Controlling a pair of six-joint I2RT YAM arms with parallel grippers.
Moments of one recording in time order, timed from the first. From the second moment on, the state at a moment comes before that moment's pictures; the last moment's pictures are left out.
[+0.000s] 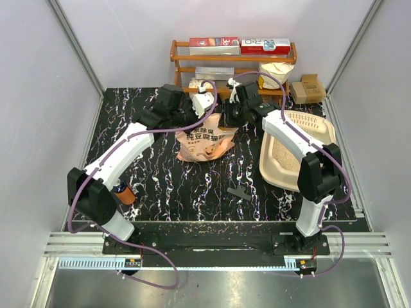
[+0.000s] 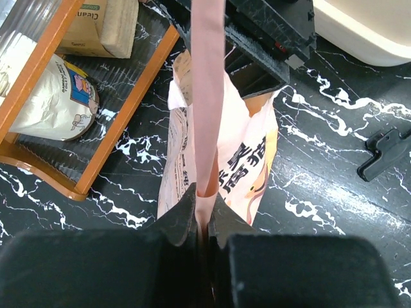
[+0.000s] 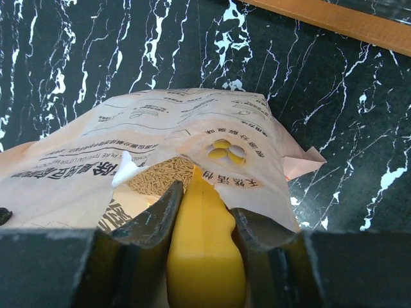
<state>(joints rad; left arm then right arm) -0.52 1.56 1.48 -0.53 0.39 0.46 0.49 1.85 1.64 -0.53 -0.22 0.33</state>
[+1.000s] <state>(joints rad) -0.55 1.59 1.57 -0.64 0.25 0.66 0.16 1.97 1.40 0.29 -1.08 1.12</state>
